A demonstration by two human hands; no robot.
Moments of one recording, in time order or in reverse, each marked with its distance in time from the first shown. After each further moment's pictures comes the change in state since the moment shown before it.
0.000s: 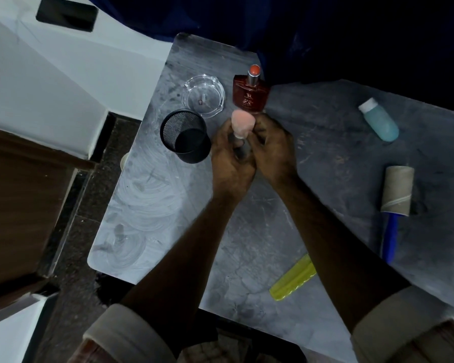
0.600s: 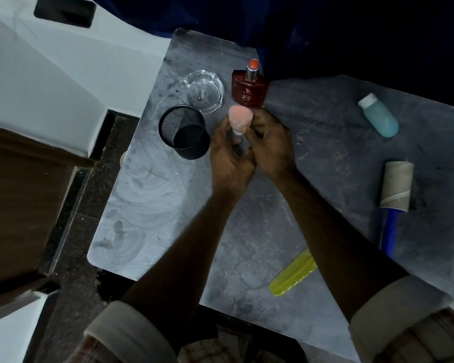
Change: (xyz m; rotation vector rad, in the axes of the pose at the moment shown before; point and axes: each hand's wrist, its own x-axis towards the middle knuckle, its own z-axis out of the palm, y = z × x) left_hand -0.006 -0.003 0.000 -0.012 0.003 0.016; right_hand 0.001 -0.005 -0.003 0.038 -0.033 0.033
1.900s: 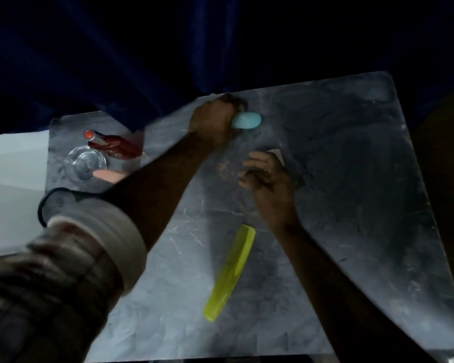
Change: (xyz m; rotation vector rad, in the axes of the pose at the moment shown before) left_hand 0.044 0.110 0.236 1.153 -0.832 0.750; right_hand -0.099 0.104 -0.185 0.792 0.411 0.412
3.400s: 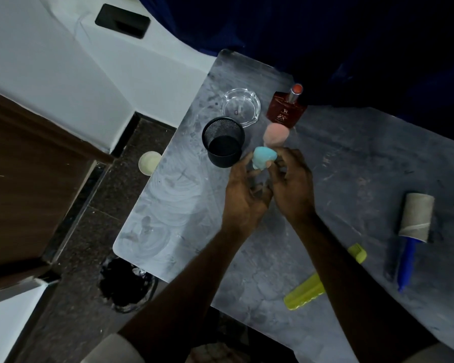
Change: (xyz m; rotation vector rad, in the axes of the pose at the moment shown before) left_hand -0.303 -0.088 0.082 -1.277 0.796 -0.707; right_hand -0.063 0.061 0.217 -0.862 -0.420 -0.534
